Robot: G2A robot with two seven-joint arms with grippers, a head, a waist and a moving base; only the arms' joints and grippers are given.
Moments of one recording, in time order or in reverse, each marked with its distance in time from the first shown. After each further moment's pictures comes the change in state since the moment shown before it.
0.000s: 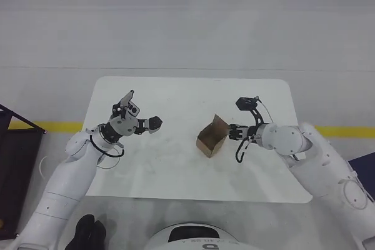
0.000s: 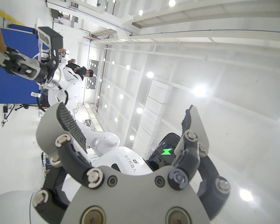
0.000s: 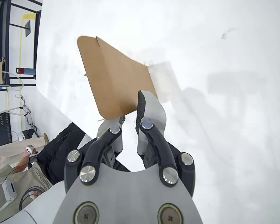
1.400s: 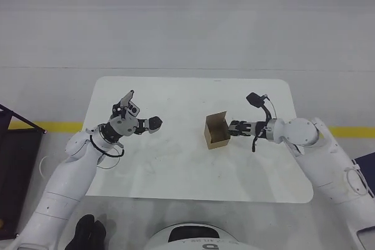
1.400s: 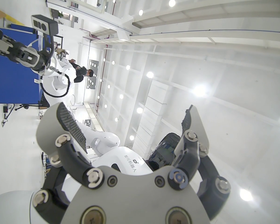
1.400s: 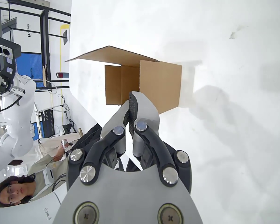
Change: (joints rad) left arm 0.000 0.000 0.000 0.000 0.000 0.000 0.000; right arm 0.015 -0.040 0.065 0.223 0.252 -0.194 0.037
